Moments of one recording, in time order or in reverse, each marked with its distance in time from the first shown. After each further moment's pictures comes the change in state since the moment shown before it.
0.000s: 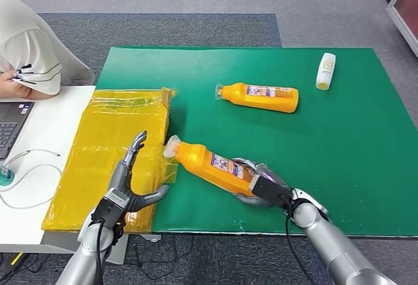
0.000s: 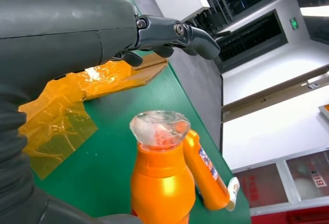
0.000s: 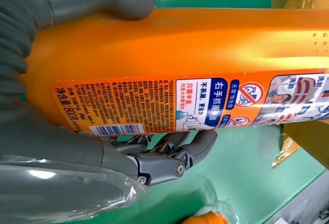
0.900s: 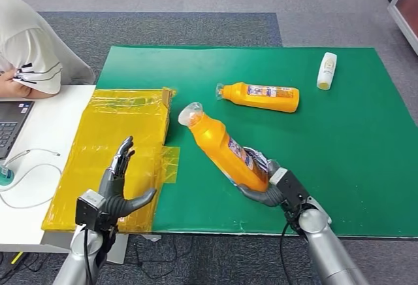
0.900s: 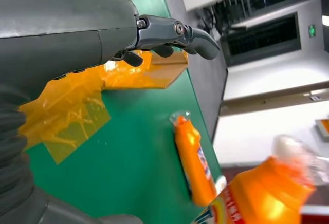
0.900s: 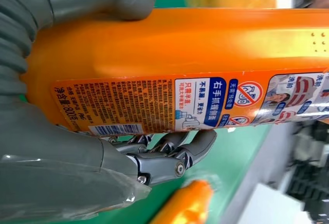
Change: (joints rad) left arm 0.031 0.007 0.079 0.029 0.172 -0.144 -0.031; right arm 0.136 0.095 -0.251 -0.198 -0.101 0.122 -0.031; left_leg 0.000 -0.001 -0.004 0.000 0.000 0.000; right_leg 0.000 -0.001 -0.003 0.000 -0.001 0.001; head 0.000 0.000
